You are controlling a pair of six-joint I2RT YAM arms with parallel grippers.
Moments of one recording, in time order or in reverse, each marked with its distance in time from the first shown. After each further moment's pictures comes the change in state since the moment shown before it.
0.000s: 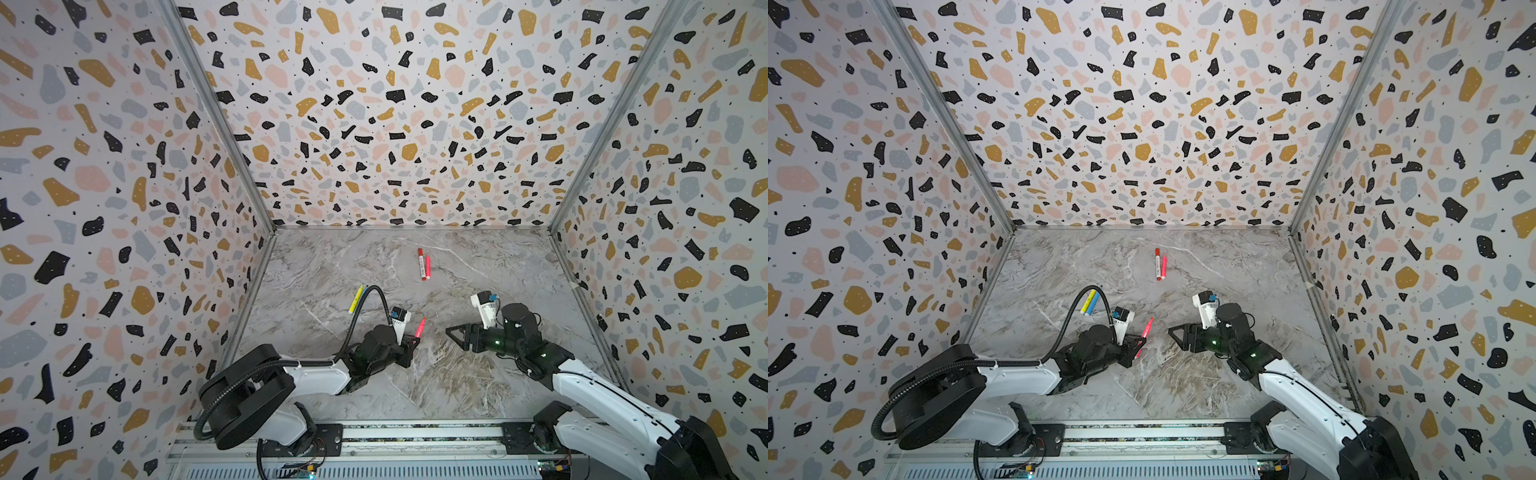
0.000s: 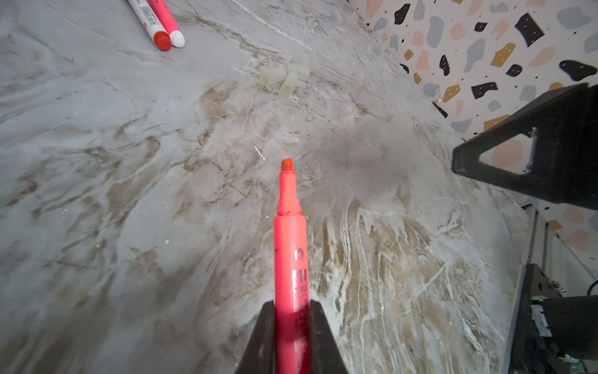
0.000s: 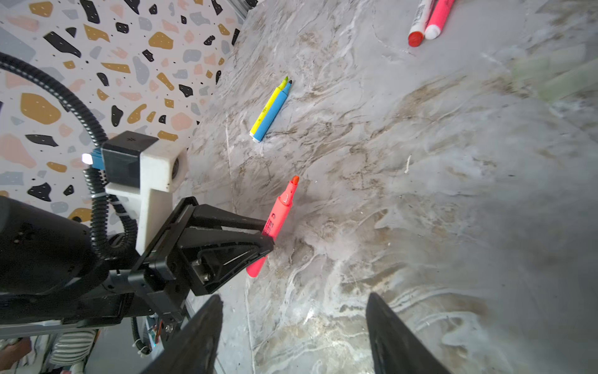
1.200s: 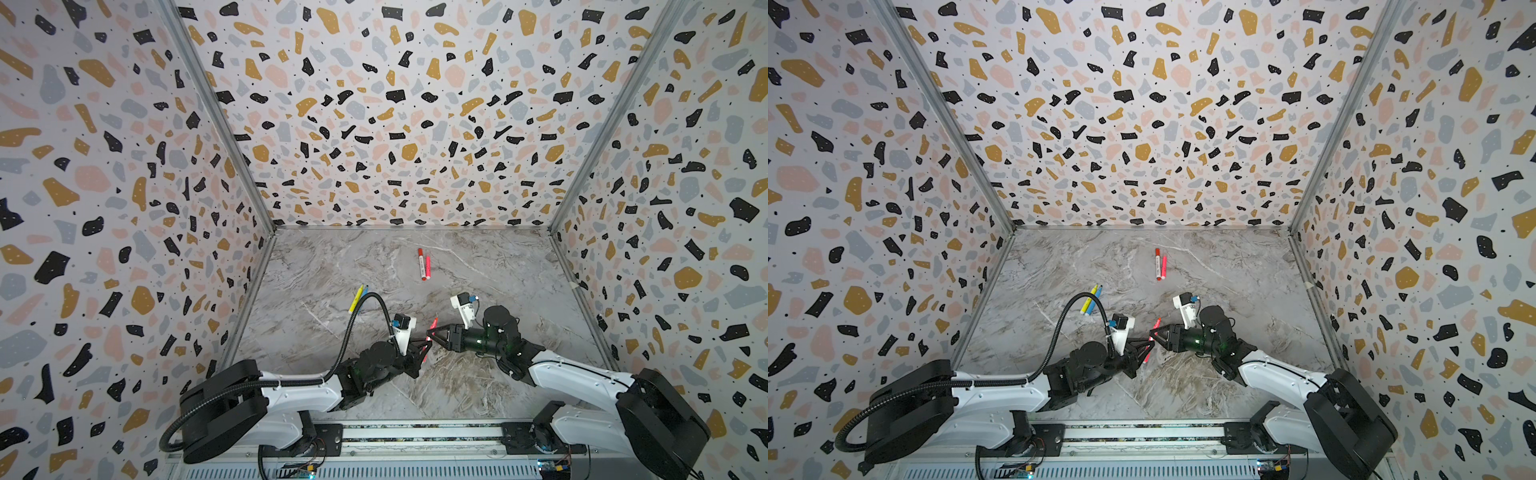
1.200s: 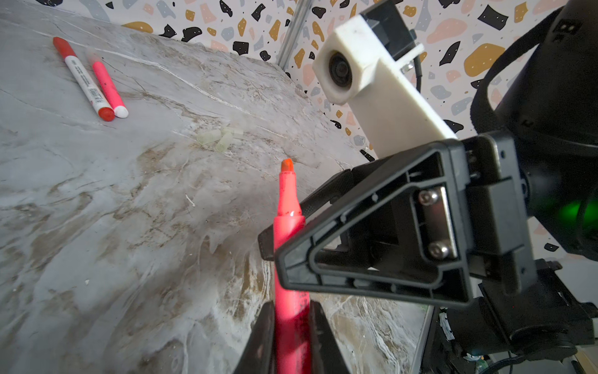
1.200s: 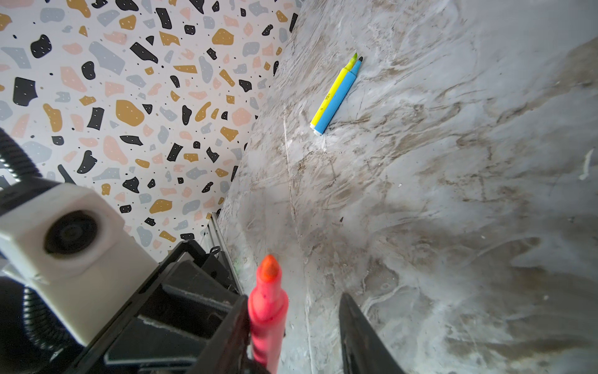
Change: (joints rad) left arm -0.176 -0.132 -0.031 0.108 -0.139 -0.044; right arm 0.119 0.246 -0.028 0.414 -0.082 0.203
